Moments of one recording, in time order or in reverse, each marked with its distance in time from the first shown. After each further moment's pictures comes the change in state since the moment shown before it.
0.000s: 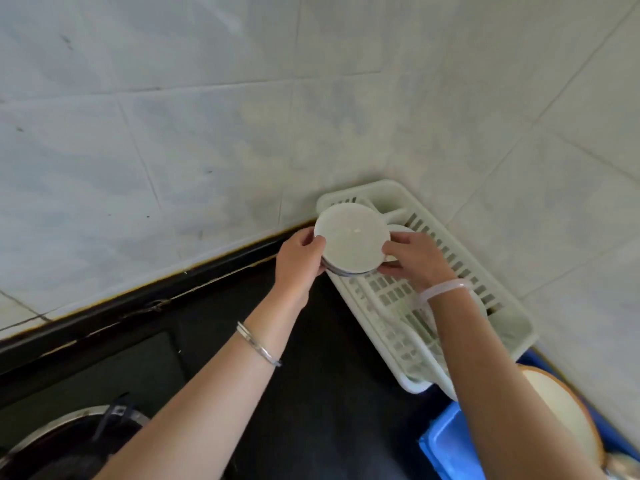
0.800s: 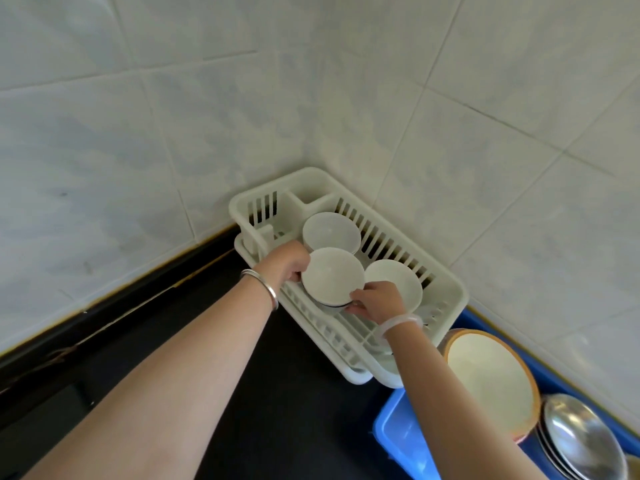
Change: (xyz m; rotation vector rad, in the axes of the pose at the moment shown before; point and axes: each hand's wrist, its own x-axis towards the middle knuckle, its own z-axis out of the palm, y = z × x) left_hand 0.068 -0.043 0.122 0.809 -0.446 -0.270; right_hand 0.018 0.125 -0.066 0.017 0.196 0.301
